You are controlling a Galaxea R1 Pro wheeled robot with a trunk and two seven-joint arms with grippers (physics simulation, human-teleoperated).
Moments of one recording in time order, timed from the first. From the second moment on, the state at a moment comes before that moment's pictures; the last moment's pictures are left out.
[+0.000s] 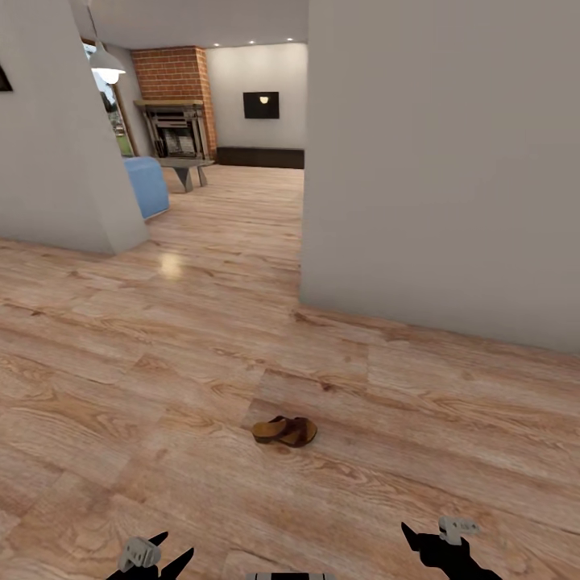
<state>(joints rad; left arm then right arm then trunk) -0.21 0.19 0.26 -0.53 0.08 -0.25 -0.94 -0.41 -0.15 -0.47 -0.24 0.20 -0.26 0.41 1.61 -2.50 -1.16</state>
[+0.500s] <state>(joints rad) -0.21 0.19 0.26 -0.53 0.08 -0.25 -0.94 -0.41 -0.15 -0.47 -0.24 0.20 -0.26 0.41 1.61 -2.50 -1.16</state>
